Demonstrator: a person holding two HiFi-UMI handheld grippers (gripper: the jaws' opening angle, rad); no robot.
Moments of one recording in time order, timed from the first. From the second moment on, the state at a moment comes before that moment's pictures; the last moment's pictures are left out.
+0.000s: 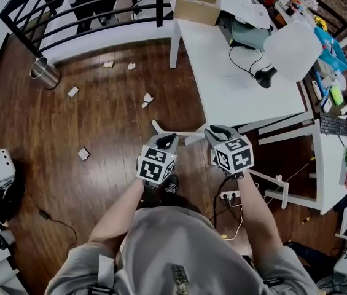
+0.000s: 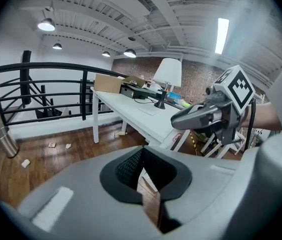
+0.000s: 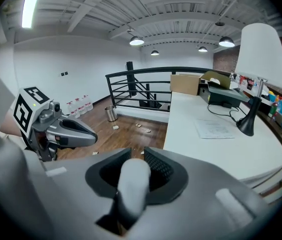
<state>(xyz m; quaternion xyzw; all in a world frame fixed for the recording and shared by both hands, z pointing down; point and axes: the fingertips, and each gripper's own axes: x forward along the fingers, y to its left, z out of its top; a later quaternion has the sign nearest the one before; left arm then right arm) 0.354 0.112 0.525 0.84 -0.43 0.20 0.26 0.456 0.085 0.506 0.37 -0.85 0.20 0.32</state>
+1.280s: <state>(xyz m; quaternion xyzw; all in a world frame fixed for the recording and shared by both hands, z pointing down) -0.046 0.307 0.545 0.67 -0.66 0.14 0.32 0.024 0.217 0.468 0.10 -0.94 0.14 0.30</state>
